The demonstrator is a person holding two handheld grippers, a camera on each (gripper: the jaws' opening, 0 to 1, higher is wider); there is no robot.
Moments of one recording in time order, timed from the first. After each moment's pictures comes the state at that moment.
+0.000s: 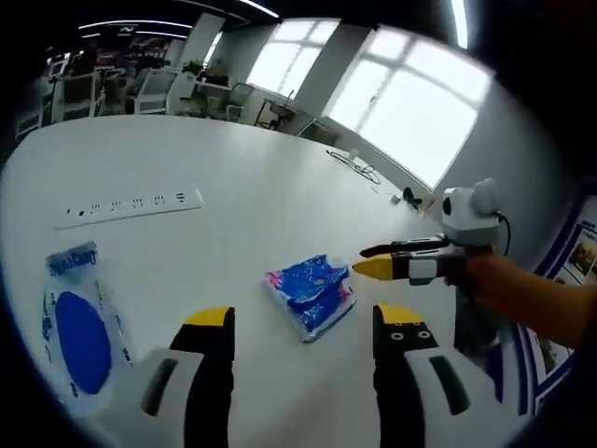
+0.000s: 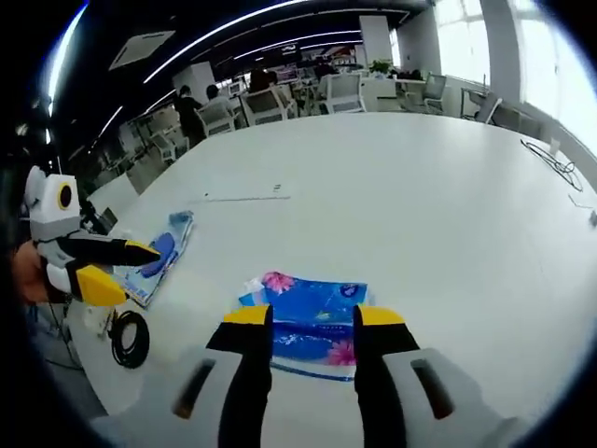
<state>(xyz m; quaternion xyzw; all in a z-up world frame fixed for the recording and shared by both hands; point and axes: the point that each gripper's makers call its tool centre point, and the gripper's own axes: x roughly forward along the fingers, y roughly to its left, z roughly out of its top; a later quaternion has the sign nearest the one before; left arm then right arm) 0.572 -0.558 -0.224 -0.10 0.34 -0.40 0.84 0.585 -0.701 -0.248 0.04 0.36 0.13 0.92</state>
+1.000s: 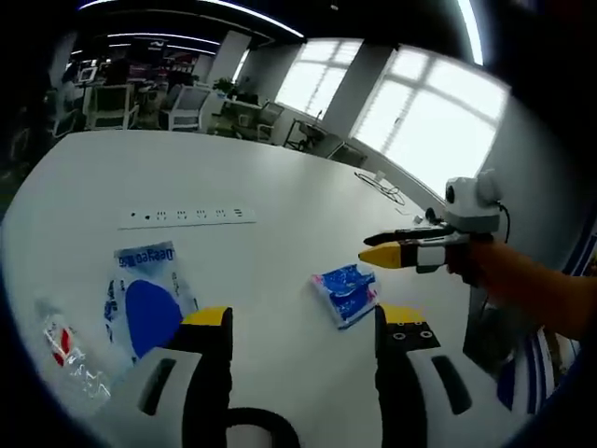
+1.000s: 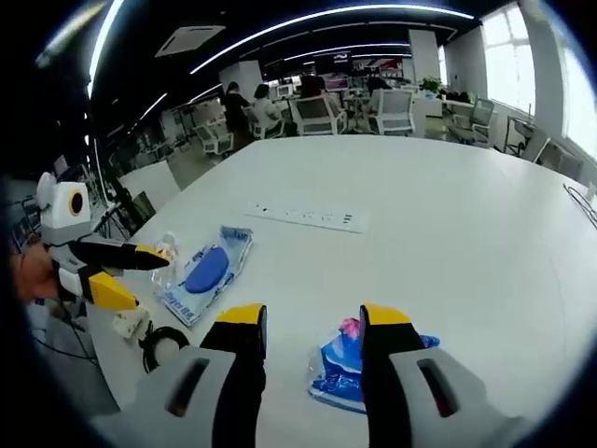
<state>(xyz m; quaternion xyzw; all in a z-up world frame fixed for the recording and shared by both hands) 0.560 -0.471 -0.199 -0.12 0.32 -0.34 0.88 0.599 -0.609 -0.208 0.01 0.33 0.24 0.91</state>
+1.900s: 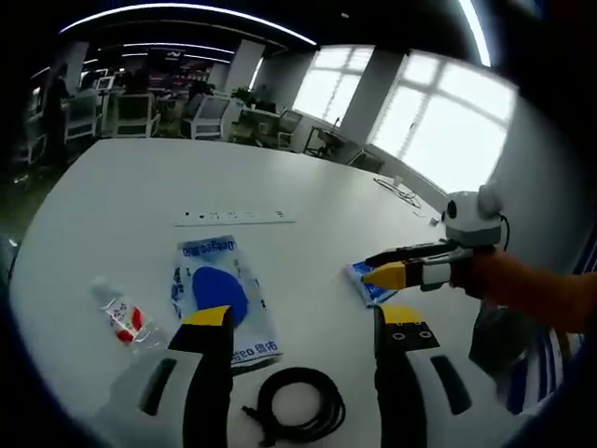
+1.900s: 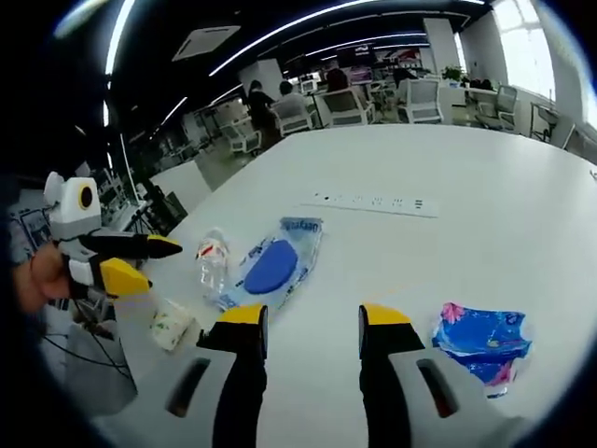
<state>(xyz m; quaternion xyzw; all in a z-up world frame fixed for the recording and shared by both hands) 0.537 -0.380 -0.187 -0.10 0.31 -0.30 0.90 0.563 -0.510 -0.221 0.05 0.34 0.29 0.89</state>
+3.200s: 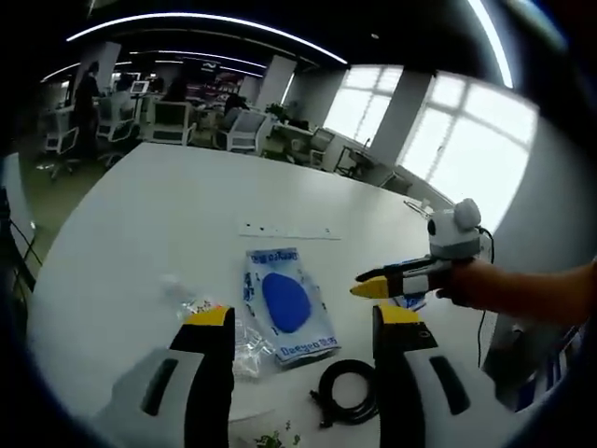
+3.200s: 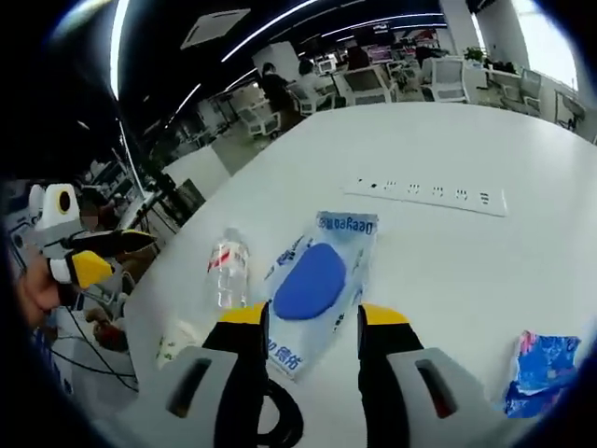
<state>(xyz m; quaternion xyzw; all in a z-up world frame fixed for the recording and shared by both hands) 0.543 -0.289 -0.180 -0.12 0.28 -0.23 0.92 0.615 -0.427 -0.249 0.05 0.38 0.34 0.86</state>
